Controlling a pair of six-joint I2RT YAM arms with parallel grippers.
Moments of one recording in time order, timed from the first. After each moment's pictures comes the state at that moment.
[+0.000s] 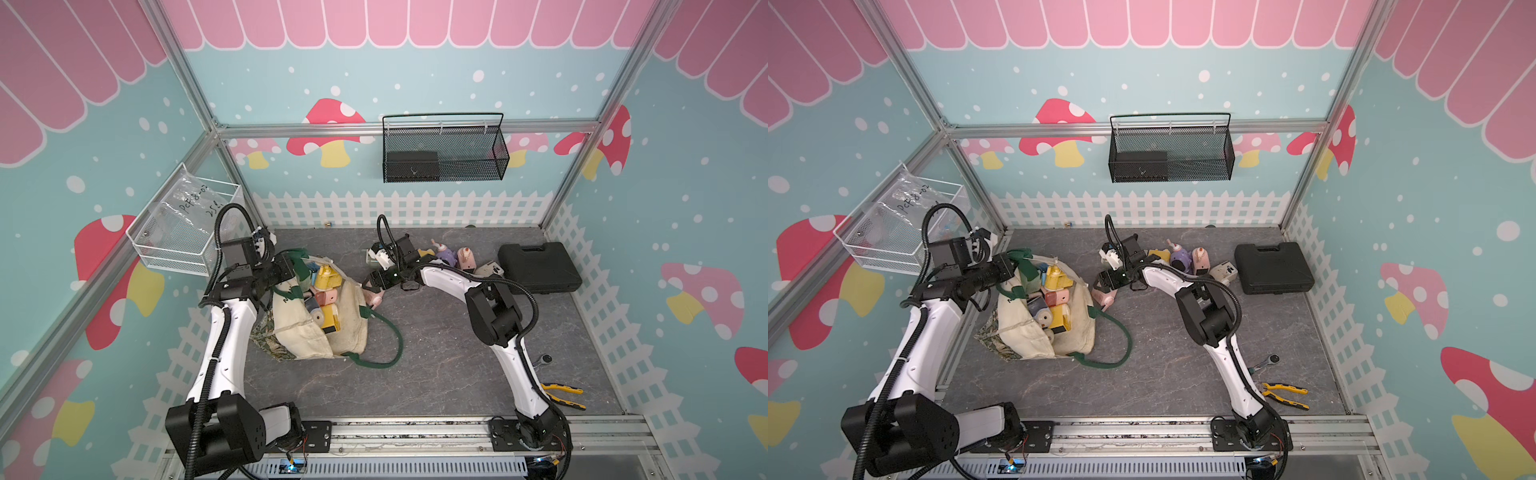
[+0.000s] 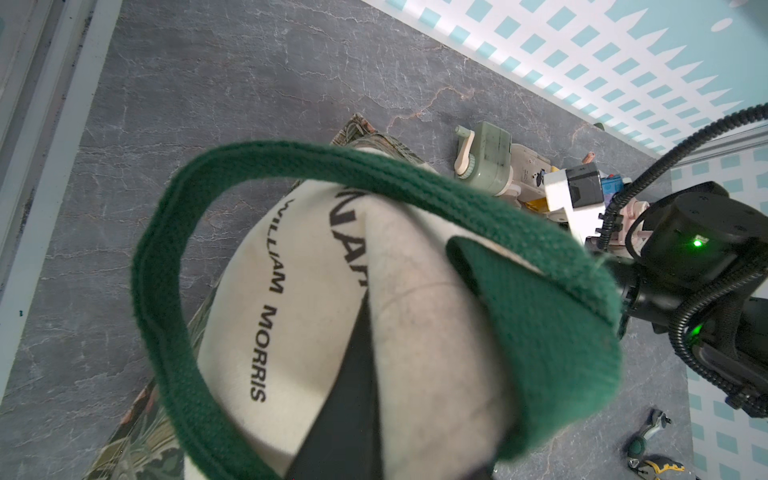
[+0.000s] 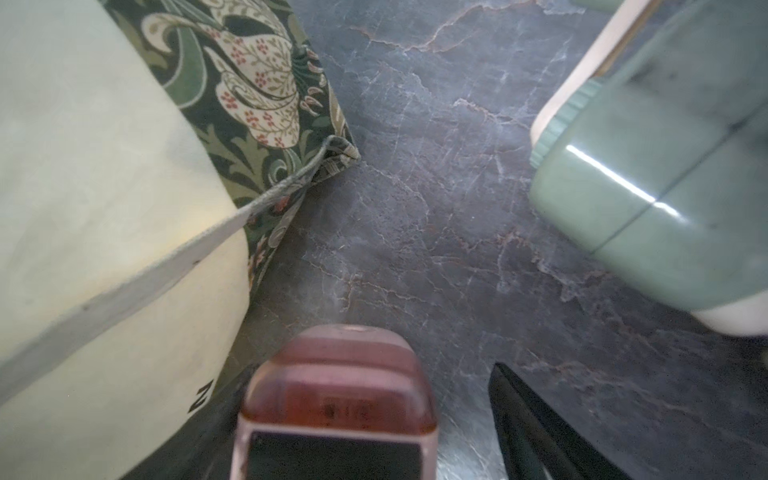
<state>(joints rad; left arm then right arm) 0.24 1.25 1.14 -0.54 0.37 -0.26 0.63 2.36 1.90 -0.37 -0.45 0.12</state>
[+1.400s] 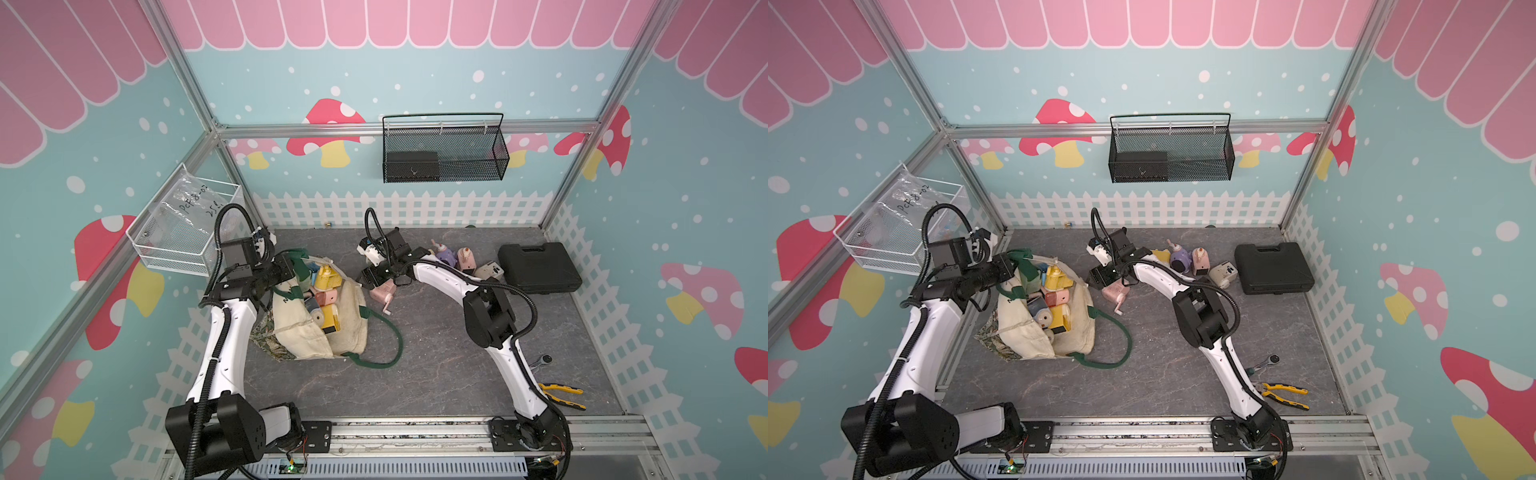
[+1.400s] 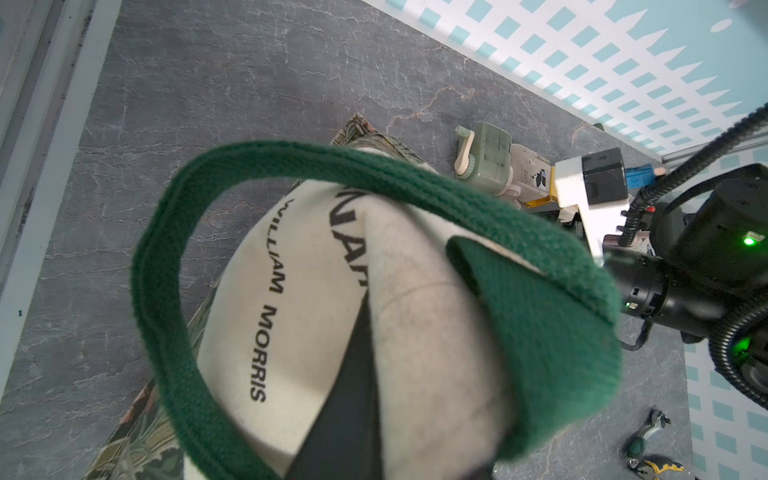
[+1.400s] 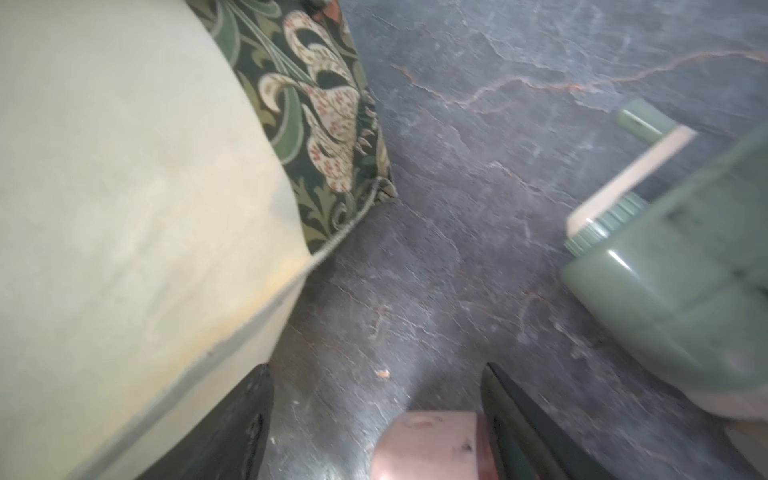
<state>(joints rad) 0.24 1.25 1.14 -0.54 0.37 -0.26 0.67 2.38 2.06 -0.52 -0.38 0.02</state>
